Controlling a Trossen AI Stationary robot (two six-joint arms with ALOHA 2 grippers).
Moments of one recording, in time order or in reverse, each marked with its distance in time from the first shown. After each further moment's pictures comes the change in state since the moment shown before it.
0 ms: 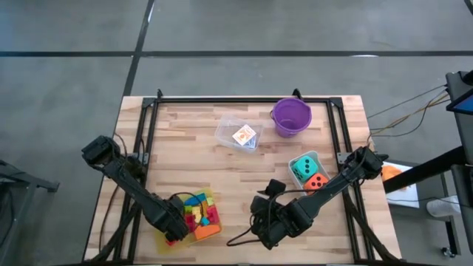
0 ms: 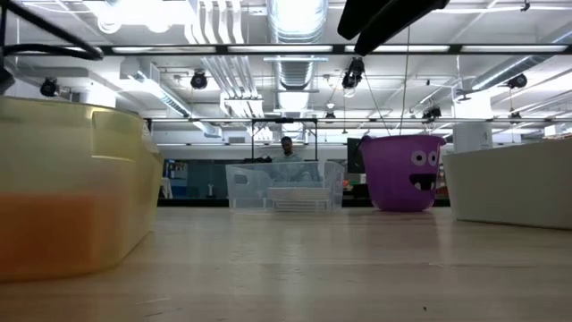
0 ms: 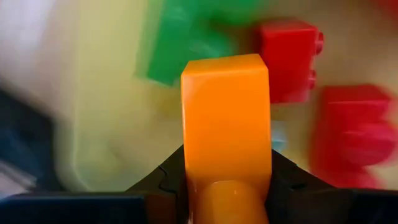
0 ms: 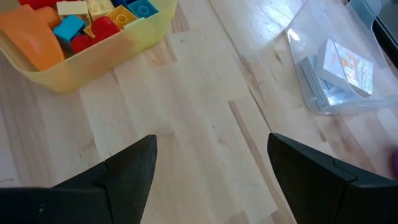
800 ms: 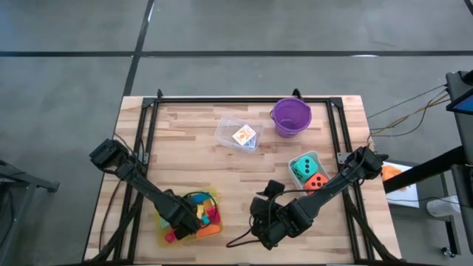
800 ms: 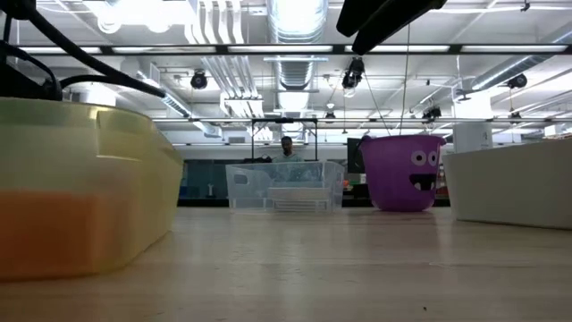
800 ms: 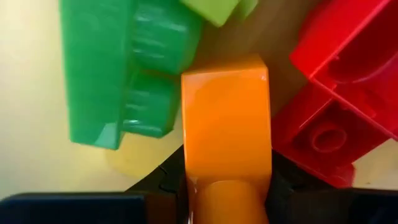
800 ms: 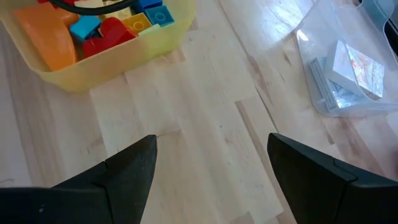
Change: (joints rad) left arm 0.105 0.081 -0.003 0.106 -0.067 0.302; right arm 0.000 0.000 0.000 0.021 -0.022 -0.032
